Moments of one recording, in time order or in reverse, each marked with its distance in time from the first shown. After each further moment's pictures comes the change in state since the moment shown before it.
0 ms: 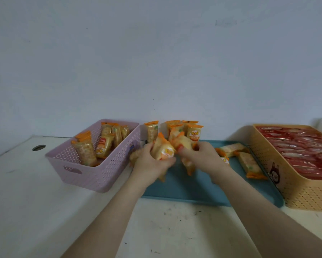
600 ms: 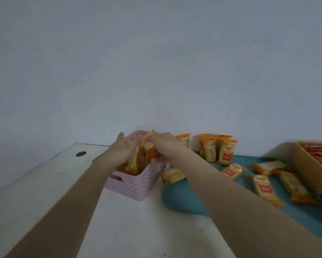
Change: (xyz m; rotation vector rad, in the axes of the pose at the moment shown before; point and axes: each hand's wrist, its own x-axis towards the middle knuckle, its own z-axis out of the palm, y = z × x) left_hand 0.028 0.007 -0.168 0.289 0.094 -0.217; right_hand 0.007 -0.139 0.115 0.203 -0.335 0.002
